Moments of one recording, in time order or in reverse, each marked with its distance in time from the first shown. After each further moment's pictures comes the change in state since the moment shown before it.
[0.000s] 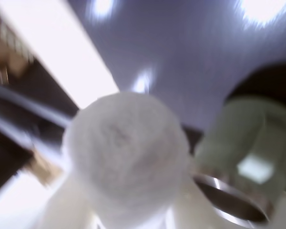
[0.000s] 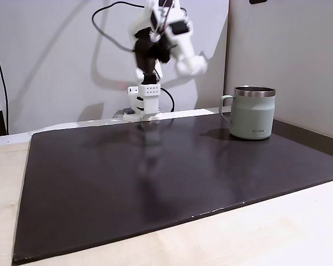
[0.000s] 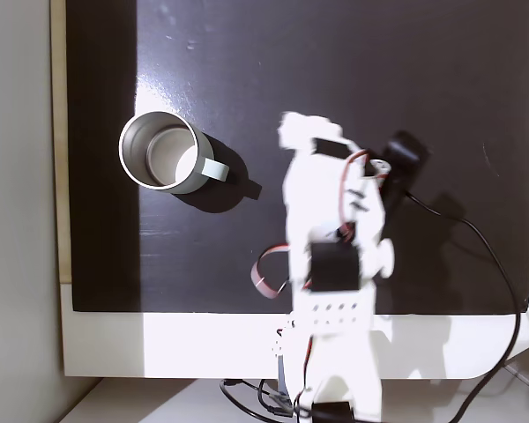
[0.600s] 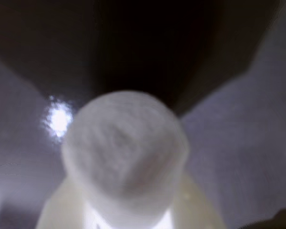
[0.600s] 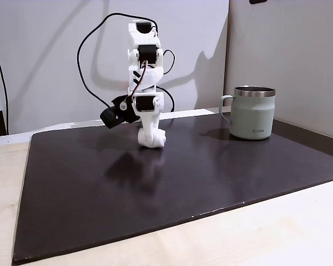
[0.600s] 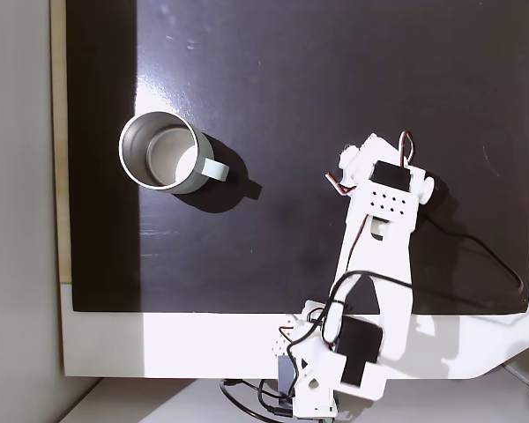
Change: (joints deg) arm 21.0 -35.4 4.5 -7.1 4.6
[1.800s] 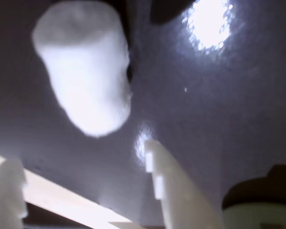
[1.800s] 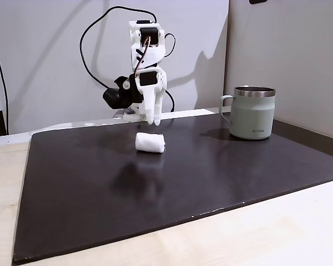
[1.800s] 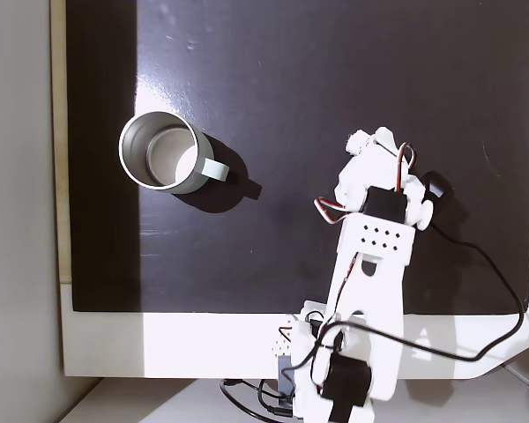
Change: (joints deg) arm -1.8 13.6 4.7 1.2 -0.2
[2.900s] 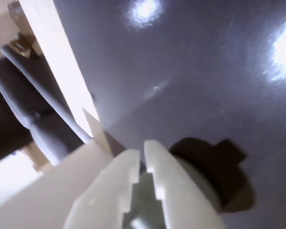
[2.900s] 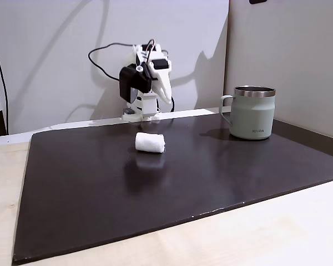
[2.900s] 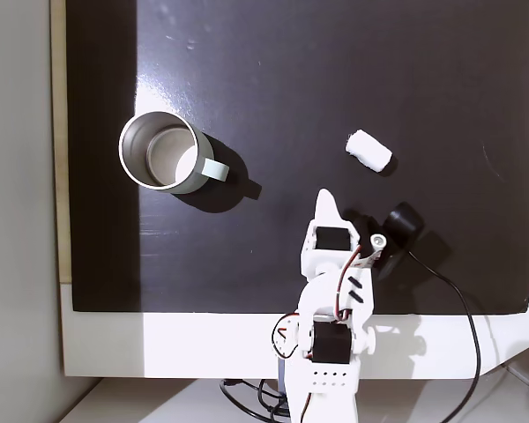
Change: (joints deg) arm -9.8 72.2 49.0 -11.1 -16.9
